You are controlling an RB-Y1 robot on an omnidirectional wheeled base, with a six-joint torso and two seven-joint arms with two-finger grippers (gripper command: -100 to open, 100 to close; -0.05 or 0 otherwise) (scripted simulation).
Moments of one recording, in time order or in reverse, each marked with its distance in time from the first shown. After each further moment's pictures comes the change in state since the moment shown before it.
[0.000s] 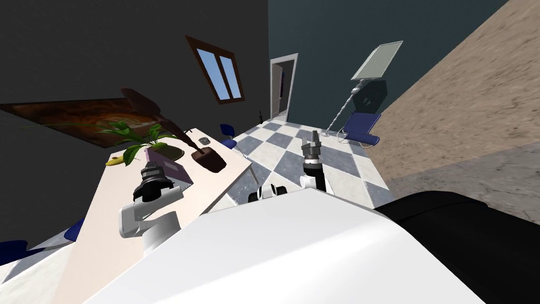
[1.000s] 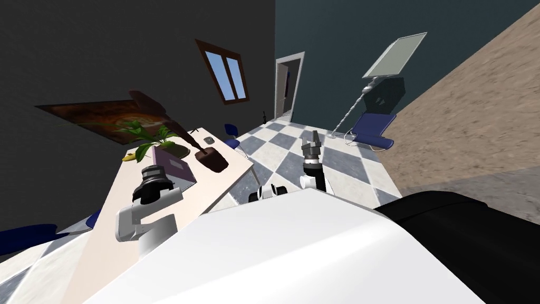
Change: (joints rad) left arm 0.043 0.014 -0.030 -0.037 0.034 -0.012 0.005; right arm 0.001 0.000 0.000 0.000 0.000 0.000 0.000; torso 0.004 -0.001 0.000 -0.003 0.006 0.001
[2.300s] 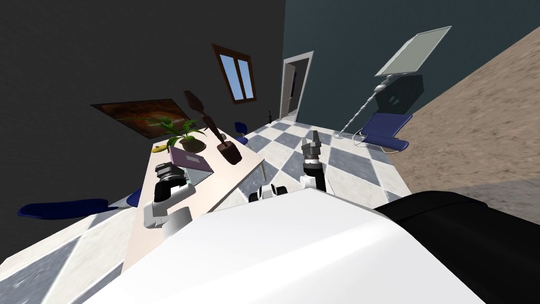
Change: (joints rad) left arm -0.071 -0.107 0.009 0.067 0.195 -0.148 0.169; right arm 0.000 0.000 0.000 0.000 0.000 0.000 0.000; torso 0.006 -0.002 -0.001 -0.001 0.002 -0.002
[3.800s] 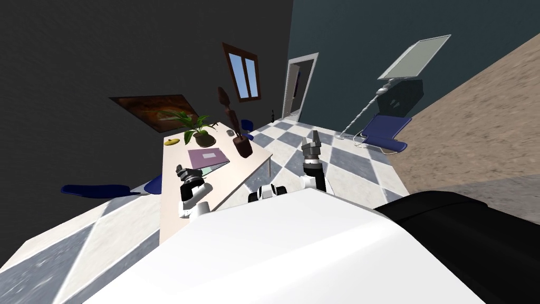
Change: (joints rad) left arm -0.068 -0.149 0.028 0.223 0.161 -0.243 0.147; right arm 0.000 0.000 0.000 0.000 0.000 0.000 0.000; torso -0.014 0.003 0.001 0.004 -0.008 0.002
